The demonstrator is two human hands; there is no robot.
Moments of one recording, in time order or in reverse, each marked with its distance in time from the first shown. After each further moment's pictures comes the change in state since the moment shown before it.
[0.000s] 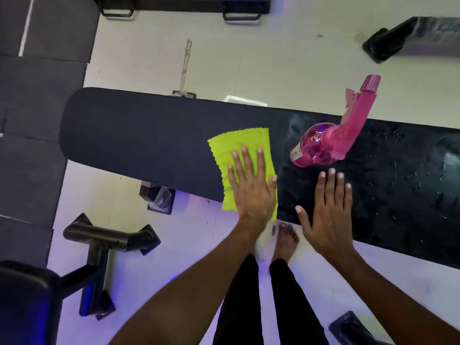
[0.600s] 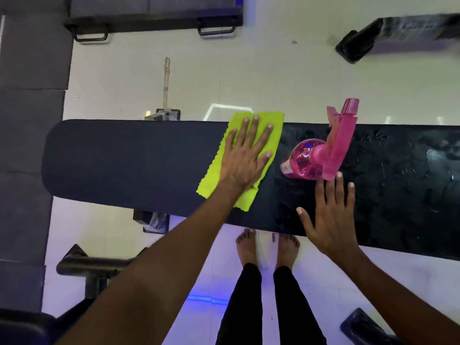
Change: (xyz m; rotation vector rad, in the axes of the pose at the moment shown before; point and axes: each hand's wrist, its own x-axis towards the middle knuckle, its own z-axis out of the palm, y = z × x) left_hand 0.126 -0.017 -0.019 0.074 -0.094 0.547; right_hand 0.019 0.006 -0.012 -0.079 -0.049 0.063
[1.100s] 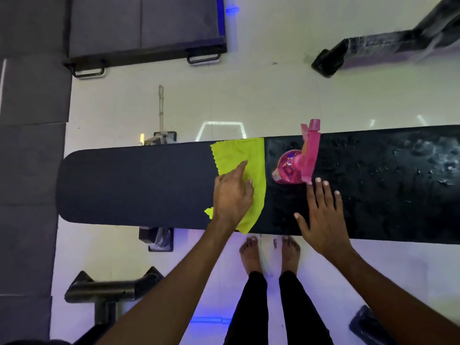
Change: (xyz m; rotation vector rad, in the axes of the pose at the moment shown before) left_hand -0.063 0.020 -0.074 -0.575 0.004 -0.255; right_hand -0.015 -0.007 -0.027 0.071 -0.157 0.081
